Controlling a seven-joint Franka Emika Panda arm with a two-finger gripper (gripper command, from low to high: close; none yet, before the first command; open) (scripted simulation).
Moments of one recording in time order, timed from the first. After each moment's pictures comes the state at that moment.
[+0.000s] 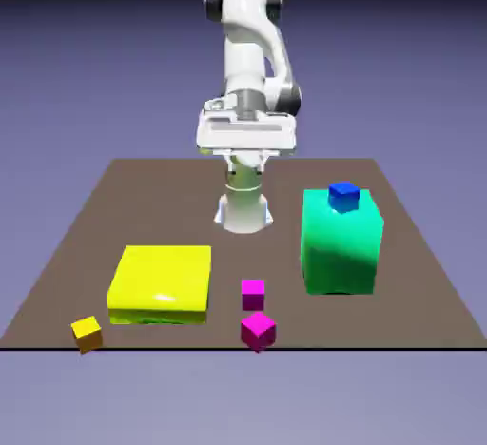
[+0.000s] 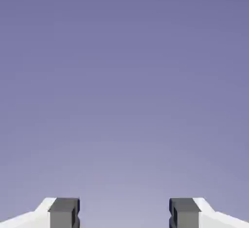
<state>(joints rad) 0.01 -0.55 0.01 -2.81 0.00 3.03 0.79</state>
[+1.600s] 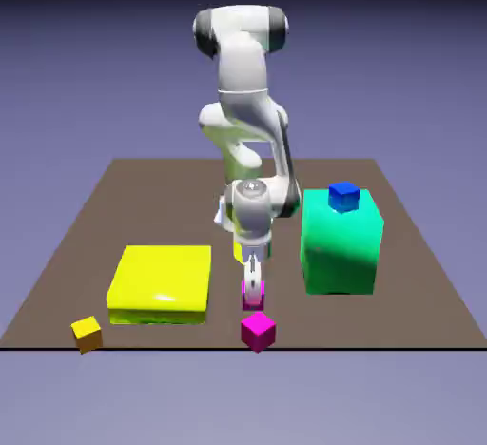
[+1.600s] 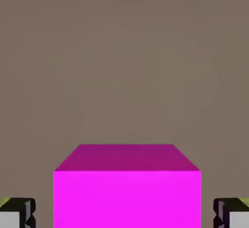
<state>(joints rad) -0.08 0.34 0.10 -2.68 -0.11 3.01 2.50</state>
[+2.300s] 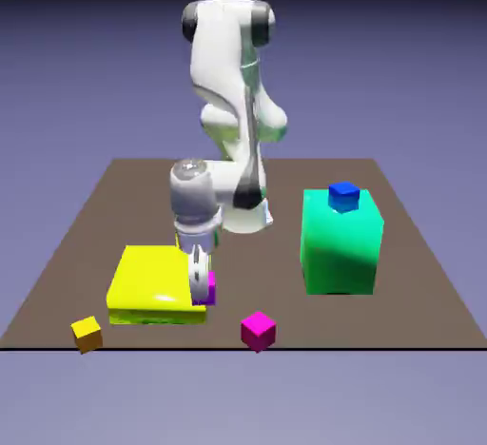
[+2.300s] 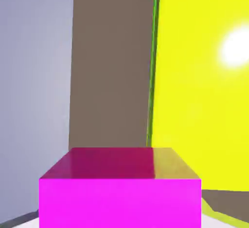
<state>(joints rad) -0.35 0.29 0.08 -2.27 0.06 2.55 1.97</state>
